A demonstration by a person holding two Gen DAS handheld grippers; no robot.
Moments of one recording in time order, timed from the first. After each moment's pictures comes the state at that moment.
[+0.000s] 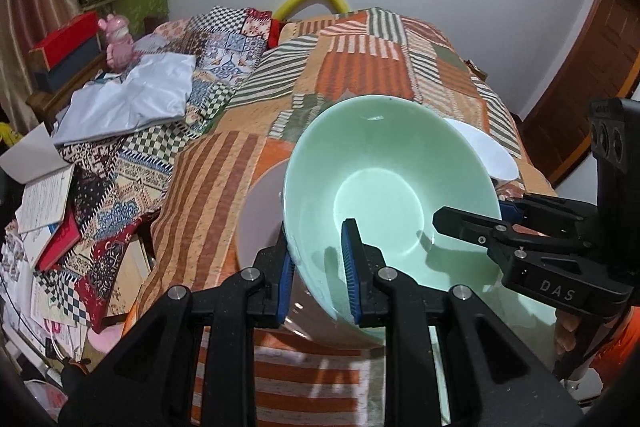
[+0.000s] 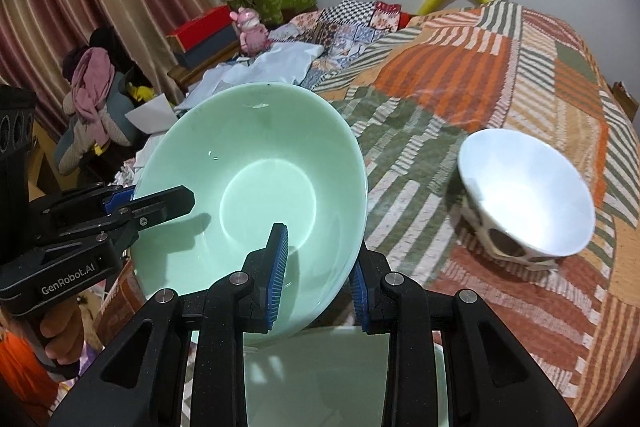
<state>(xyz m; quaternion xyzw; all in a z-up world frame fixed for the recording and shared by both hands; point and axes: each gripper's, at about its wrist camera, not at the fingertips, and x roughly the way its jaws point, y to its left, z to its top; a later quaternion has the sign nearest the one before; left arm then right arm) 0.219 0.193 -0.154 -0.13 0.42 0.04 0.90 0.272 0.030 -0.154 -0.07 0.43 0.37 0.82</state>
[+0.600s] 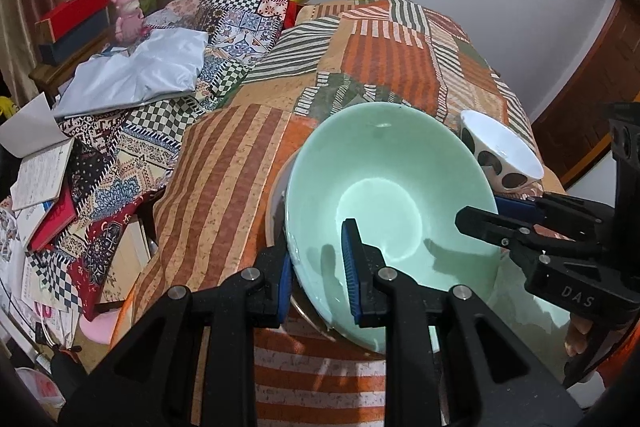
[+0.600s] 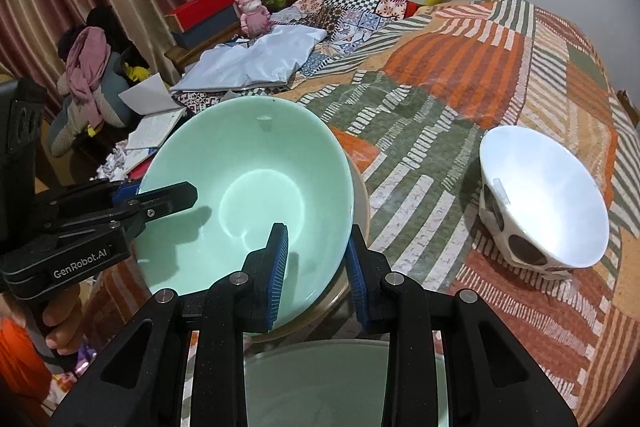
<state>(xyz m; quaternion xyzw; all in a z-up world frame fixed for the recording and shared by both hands) 0.226 0.212 -0.182 -0.15 0.44 0.05 0.88 0.276 0.044 -0.163 -0.11 0.44 0.37 0.81</state>
